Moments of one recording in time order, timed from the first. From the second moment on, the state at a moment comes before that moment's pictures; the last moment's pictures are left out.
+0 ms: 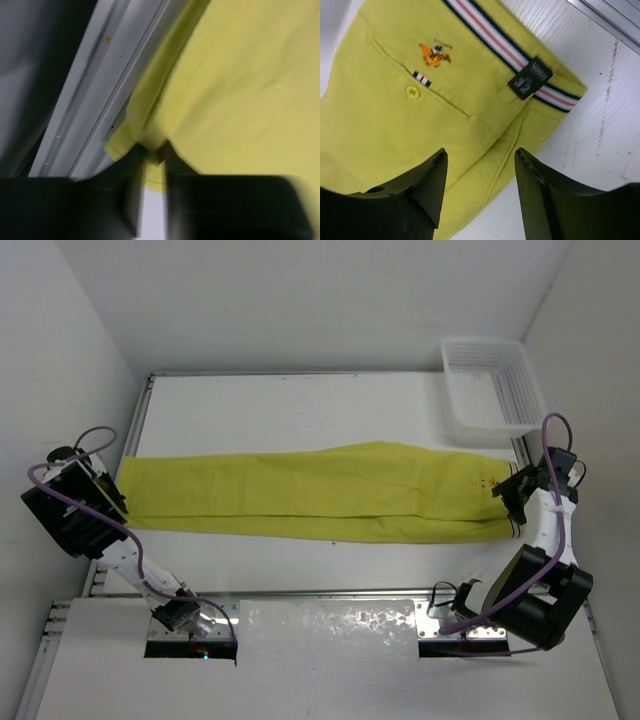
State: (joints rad) left arm 0.78 1.87 1.17 -0.58 0.13 0.15; right arm -0.56 1.23 0.77 -0.55 -0.01 0.48
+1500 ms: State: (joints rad) left arm 0.78 1.81 1.14 -0.59 0.16 0.22; right arm -0.58 1.57 0.79 -0.33 0.07 0.35
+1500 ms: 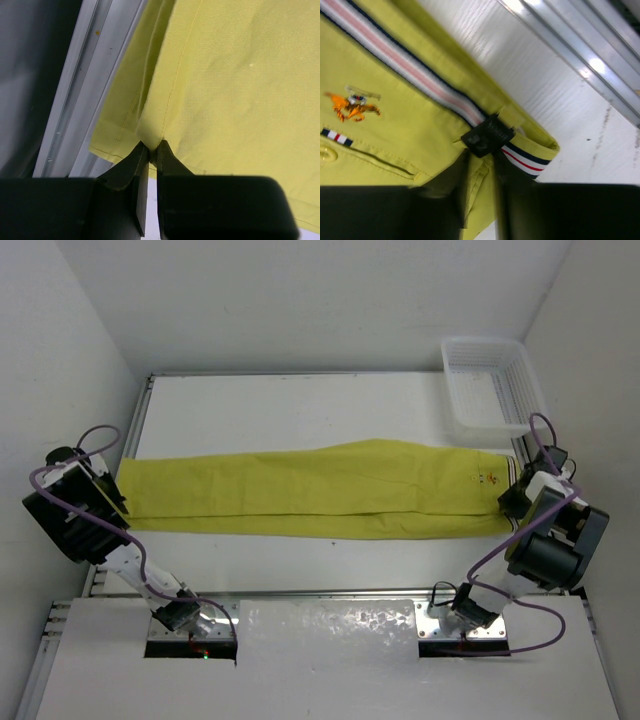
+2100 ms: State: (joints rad) left arm 0.78 1.81 1.15 -0.61 0.16 0.24; right arm -0.58 1.56 0.86 -0.33 0.12 0.29
